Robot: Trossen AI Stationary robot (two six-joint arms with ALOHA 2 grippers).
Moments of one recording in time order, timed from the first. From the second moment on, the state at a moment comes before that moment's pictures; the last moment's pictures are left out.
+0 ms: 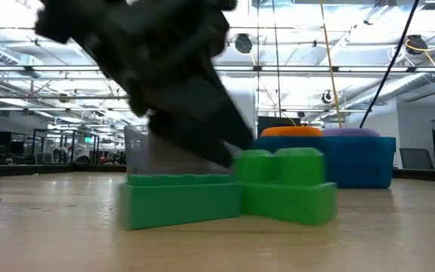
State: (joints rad) left arm -0.41 1.96 1.08 0.17 -0.24 -0.49; right arm 0.58 1.48 0.89 0.48 0.19 0.11
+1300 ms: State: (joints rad) left arm -0.54 1.91 1.10 -0.03 -0.32 -0.63; right arm 0.58 1.48 0.89 0.46 0.30 0.11
